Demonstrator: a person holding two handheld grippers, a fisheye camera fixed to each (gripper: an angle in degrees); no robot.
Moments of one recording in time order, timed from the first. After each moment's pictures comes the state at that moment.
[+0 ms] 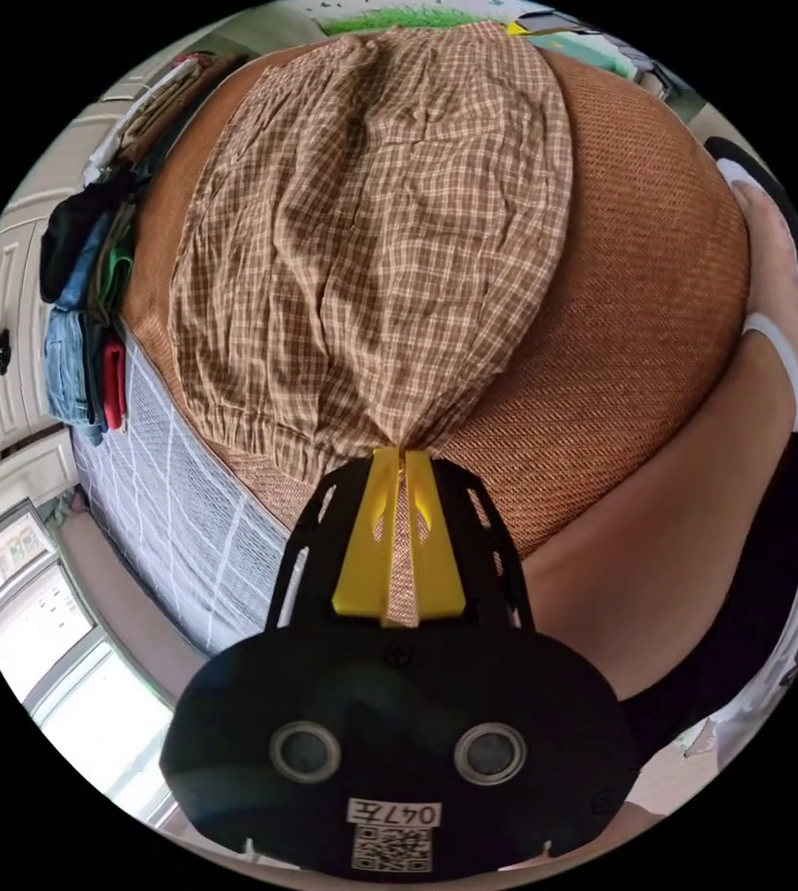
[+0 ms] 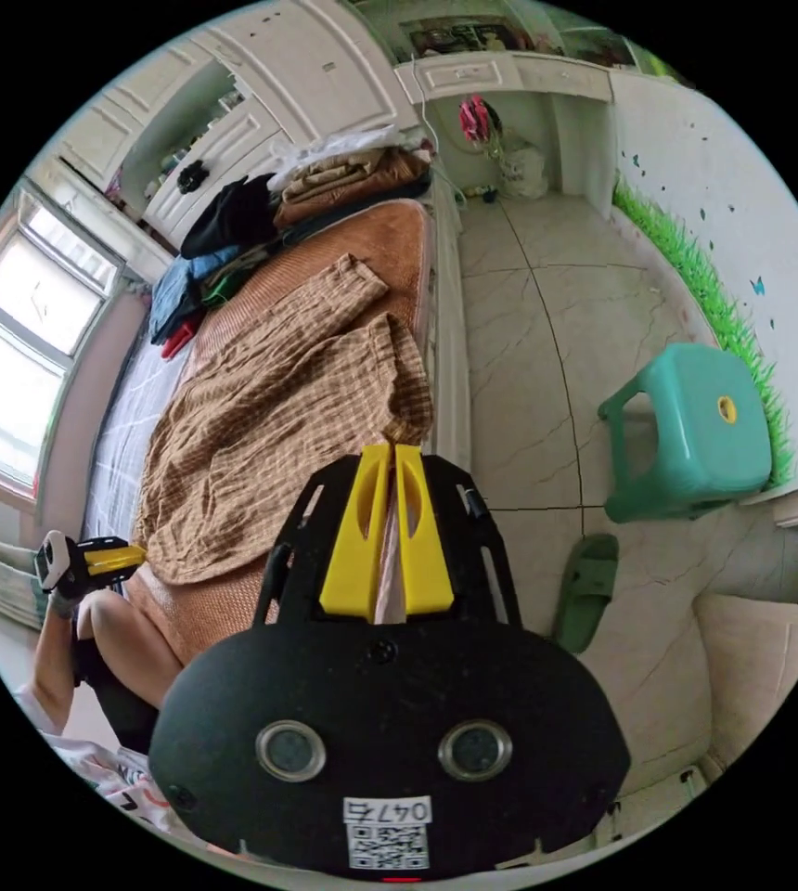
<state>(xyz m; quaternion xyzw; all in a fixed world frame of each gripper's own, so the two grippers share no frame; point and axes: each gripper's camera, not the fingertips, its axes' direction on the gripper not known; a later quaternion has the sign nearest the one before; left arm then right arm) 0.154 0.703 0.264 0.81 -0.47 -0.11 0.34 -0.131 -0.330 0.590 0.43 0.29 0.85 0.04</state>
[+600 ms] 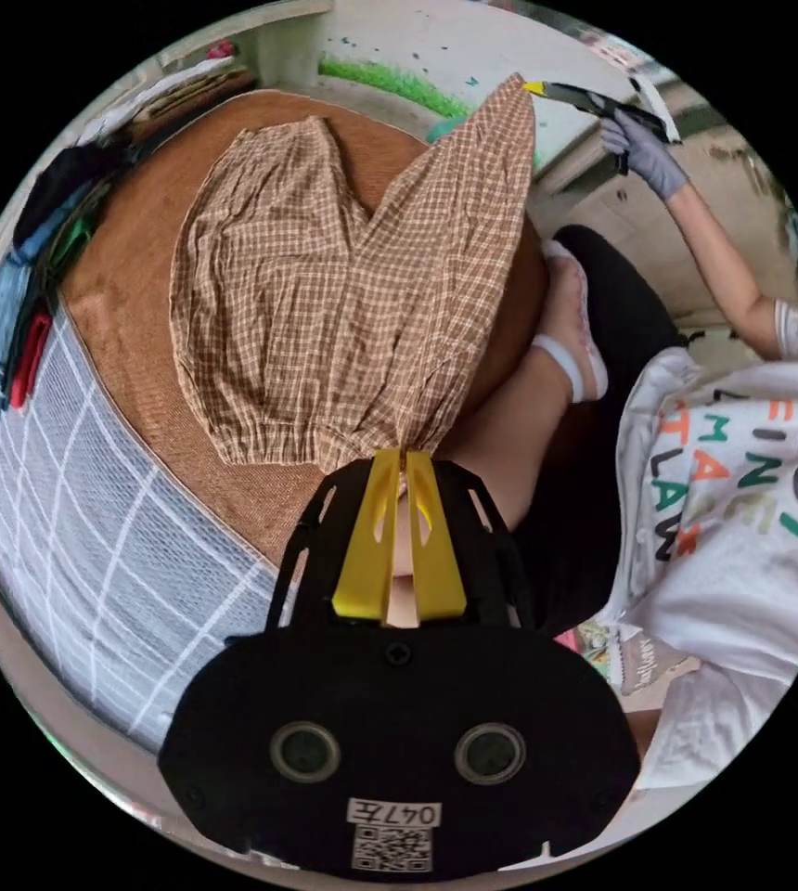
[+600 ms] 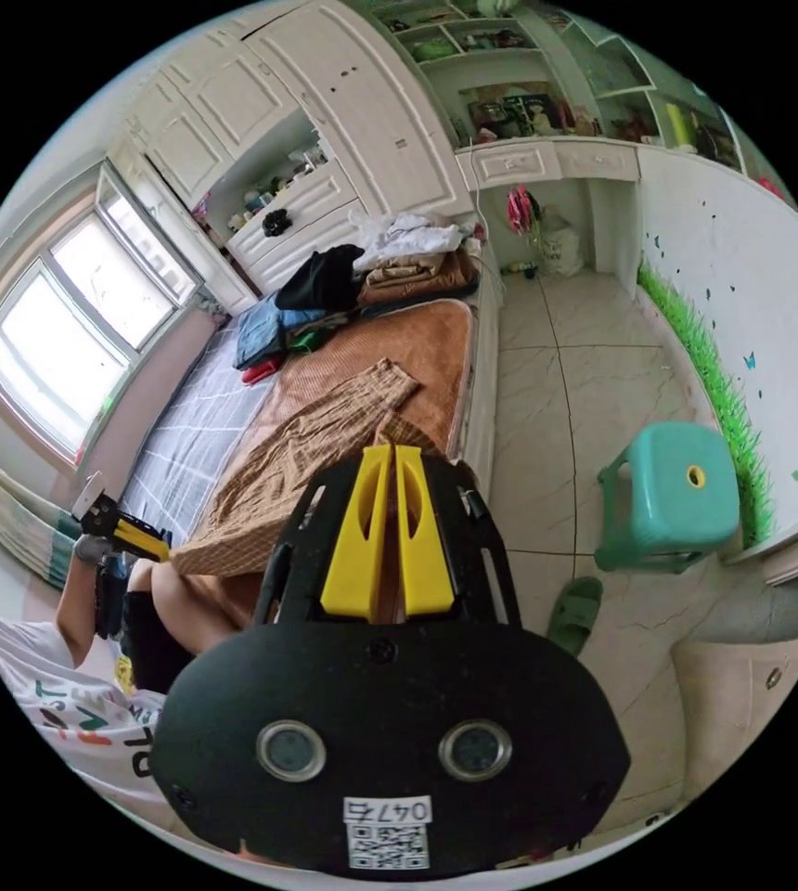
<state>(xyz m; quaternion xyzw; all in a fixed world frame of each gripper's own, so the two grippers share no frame) -0.058 0.716 0.262 0.85 -0.35 0.16 0.37 -0.212 -0.379 0.575 0.45 0.38 0.80 0.08</state>
